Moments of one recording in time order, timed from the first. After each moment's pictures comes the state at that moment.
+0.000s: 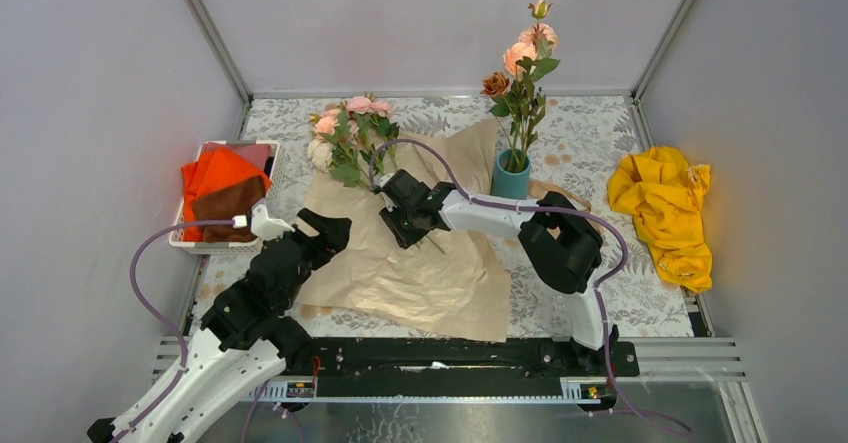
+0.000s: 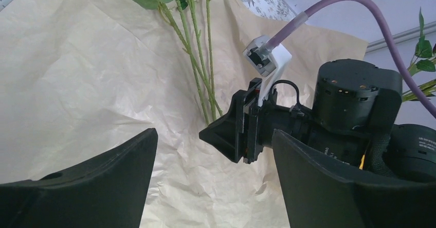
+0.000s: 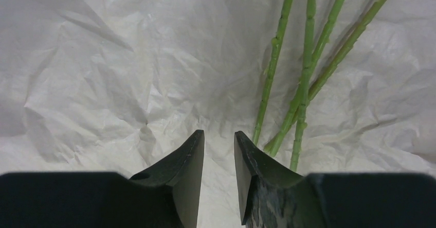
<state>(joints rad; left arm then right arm) -0.68 0.38 0.55 -0.55 -0.50 -0.97 0.95 2.05 1.48 -0.47 -0.05 0.21</state>
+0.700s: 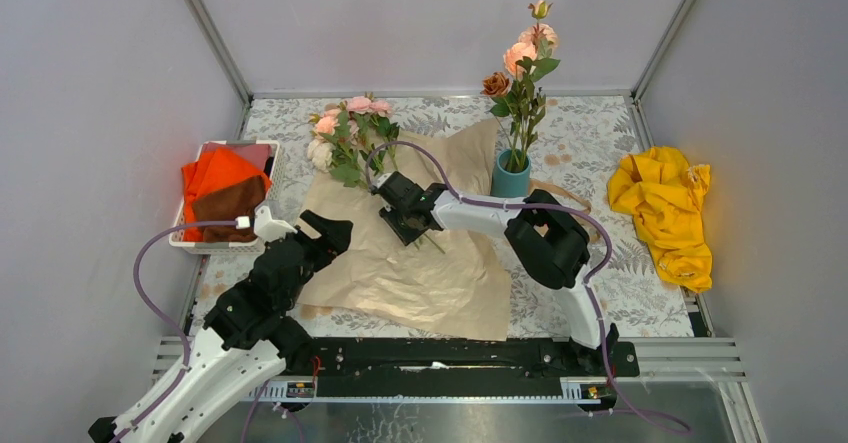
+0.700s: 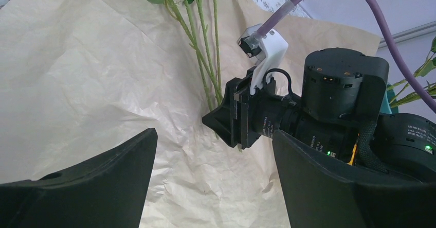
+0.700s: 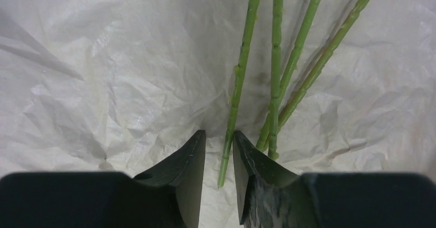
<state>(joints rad) -0.68 0.38 0.53 -0.55 -0.50 -0.97 0.95 2.12 1.53 -0.46 0.07 0.15</state>
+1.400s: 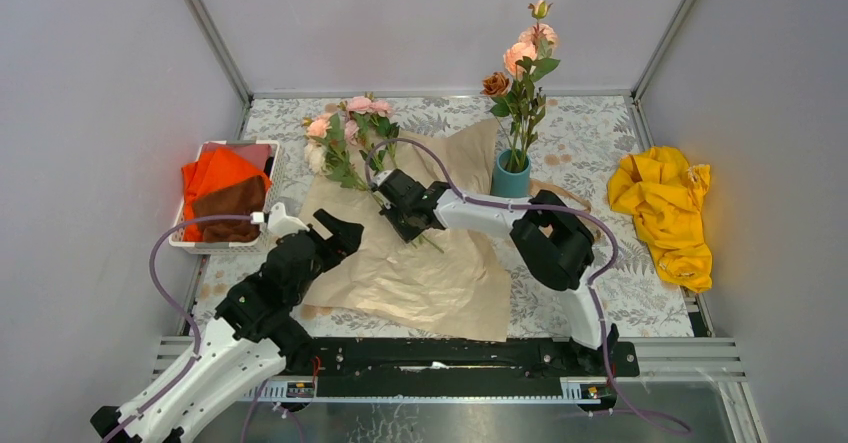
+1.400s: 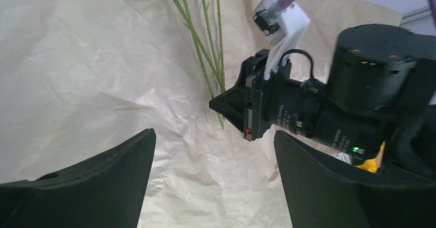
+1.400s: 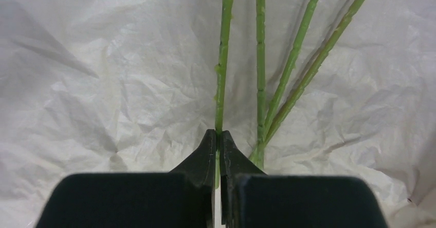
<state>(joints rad) -0.68 0.45 0.51 -0.52 -0.44 -0.98 0.95 2.11 1.53 -0.46 0.06 0.15</state>
